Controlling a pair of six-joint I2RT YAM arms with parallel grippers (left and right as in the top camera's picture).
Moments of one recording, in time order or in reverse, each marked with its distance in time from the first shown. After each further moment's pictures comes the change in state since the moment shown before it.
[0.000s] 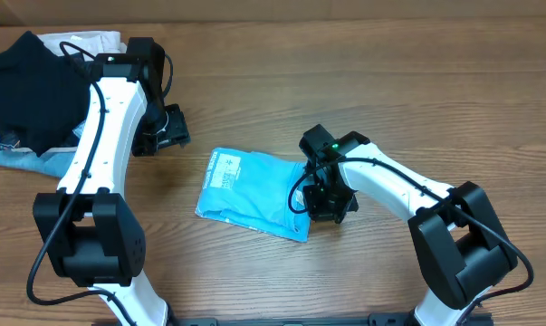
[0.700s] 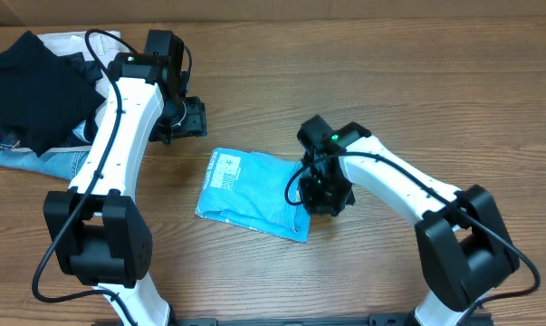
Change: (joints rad) left arm -0.072 0.000 0.000 0.132 0.031 0.134; right arm 0.000 -0.016 0.102 -0.072 -0.051 0.014
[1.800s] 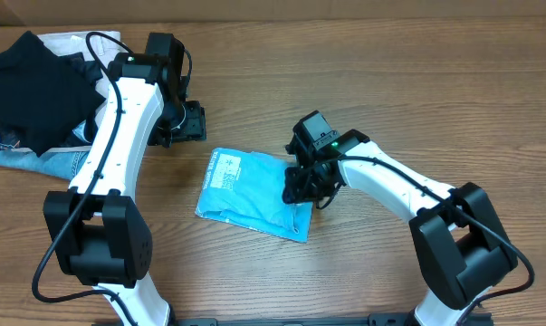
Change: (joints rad) left arm 0.000 0.000 0.000 -0.045 0.000 0.000; right arm 0.004 0.016 -0.081 0.346 -0.149 -0.003
